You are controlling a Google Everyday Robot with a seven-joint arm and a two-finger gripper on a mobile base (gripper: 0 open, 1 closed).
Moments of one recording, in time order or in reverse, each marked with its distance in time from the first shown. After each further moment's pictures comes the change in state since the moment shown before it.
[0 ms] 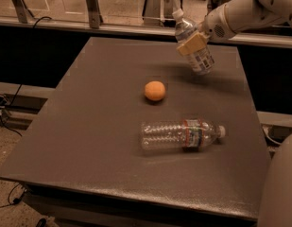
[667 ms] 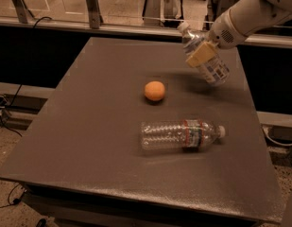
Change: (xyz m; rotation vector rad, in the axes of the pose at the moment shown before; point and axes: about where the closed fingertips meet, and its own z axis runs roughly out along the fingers) arm 0.030 0.034 -0.026 -0.004 0.192 0.023
